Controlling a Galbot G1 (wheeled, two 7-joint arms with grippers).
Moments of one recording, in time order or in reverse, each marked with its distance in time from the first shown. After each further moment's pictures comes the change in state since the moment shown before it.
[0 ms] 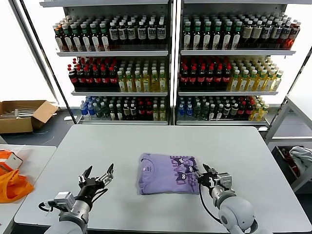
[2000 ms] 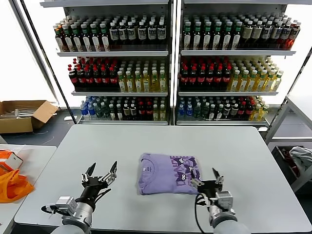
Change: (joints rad) left arm 0.022 -0.047 0.004 0.008 0.068 -0.123 0.101; right arm -0.219 0.154 0.051 0.198 -0.259 0.062 0.112
